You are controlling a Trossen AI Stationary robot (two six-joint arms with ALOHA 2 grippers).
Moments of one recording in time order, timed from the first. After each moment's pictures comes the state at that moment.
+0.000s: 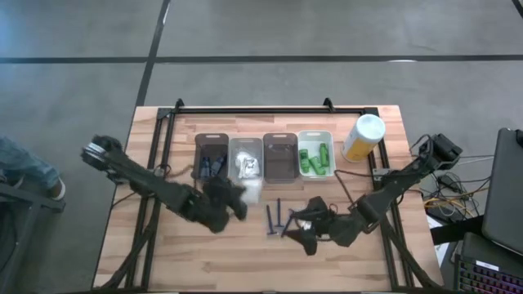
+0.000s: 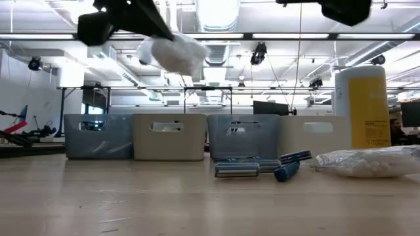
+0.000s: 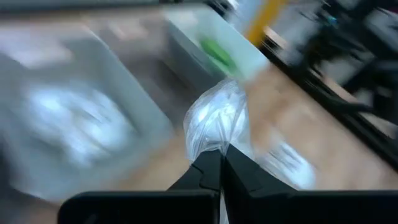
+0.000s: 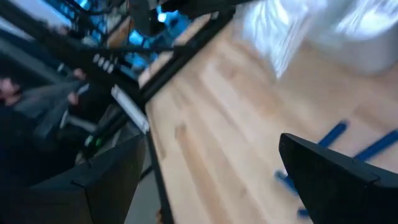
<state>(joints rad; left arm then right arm) -0.48 1.45 1.07 -0.42 -0.89 -1.19 0.64 1.48 0.99 -0.02 0.63 1.10</state>
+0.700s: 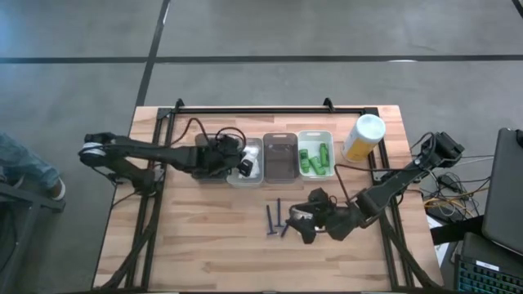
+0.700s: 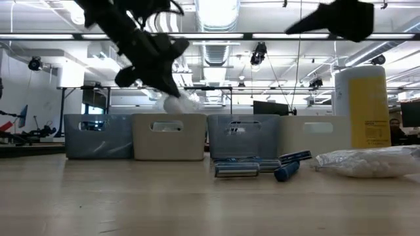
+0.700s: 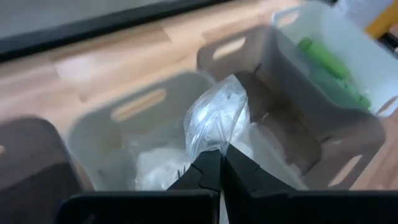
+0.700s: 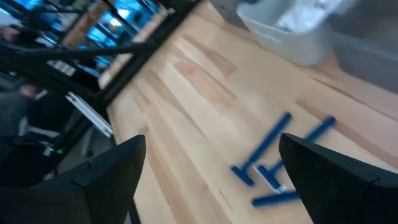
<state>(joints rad) 0.05 1.39 0.88 -0.23 -0.53 -0.78 0.59 1.44 0.99 -0.22 0.62 1.21</state>
